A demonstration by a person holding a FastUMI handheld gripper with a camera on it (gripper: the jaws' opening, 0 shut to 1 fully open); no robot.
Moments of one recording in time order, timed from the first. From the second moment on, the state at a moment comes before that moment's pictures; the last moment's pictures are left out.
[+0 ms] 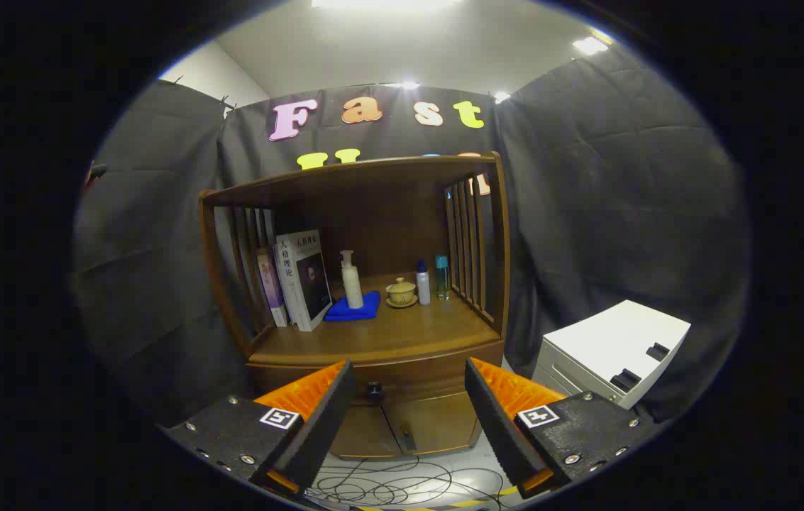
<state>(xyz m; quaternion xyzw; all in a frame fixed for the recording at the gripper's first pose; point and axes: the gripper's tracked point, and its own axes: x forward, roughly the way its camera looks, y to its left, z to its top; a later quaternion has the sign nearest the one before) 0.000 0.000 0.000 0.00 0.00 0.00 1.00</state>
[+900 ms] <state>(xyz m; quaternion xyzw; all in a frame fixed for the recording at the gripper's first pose) -0.022 0.034 0.017 -0.03 -0.04 0.10 0.99</state>
